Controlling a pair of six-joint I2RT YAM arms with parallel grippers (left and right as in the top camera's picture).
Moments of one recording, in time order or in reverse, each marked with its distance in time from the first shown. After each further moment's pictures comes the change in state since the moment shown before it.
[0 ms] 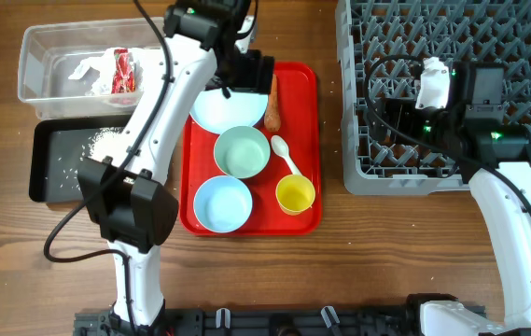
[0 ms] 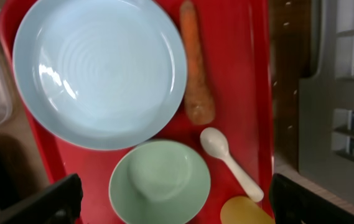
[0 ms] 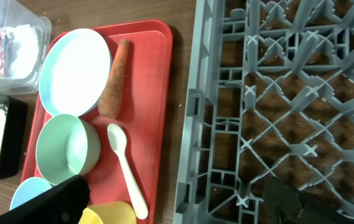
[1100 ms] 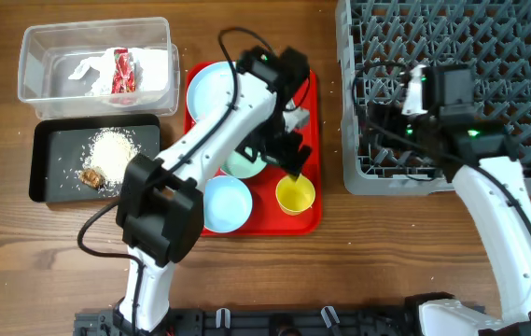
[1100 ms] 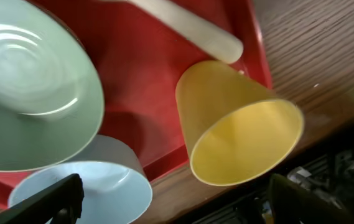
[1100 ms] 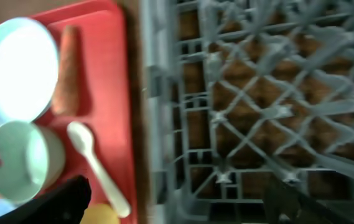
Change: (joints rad) left arm -0.234 0.000 -0.268 -0.153 0.130 0.196; right arm 0.082 0.026 0.000 -0.061 0.233 0.154
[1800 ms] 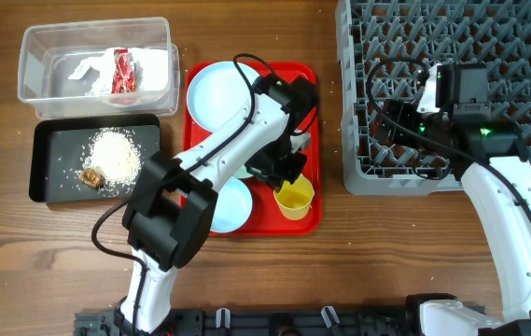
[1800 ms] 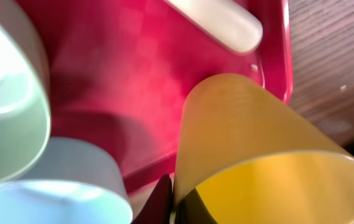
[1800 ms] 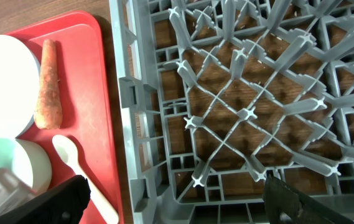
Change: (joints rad) left arm -0.057 -0.001 -0.151 0.093 -0.004 -0.087; right arm -0.045 0.000 0.000 0.000 0.014 0.003
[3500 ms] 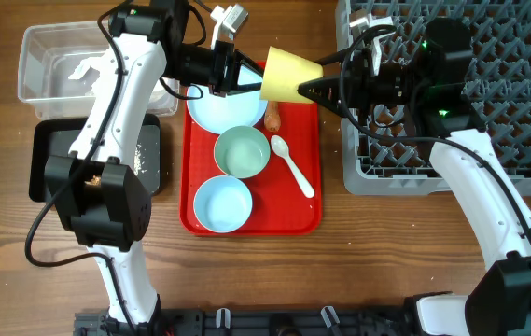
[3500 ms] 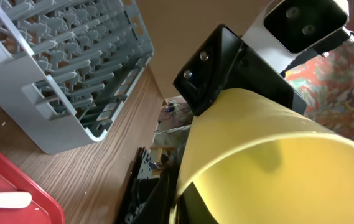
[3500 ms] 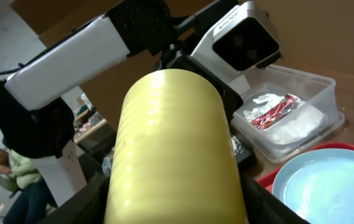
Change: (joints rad) left arm 0.484 -0.040 0.252 -0.021 1.168 0.401; right arm 0.095 0.174 -0.003 0.980 -1.201 0.063
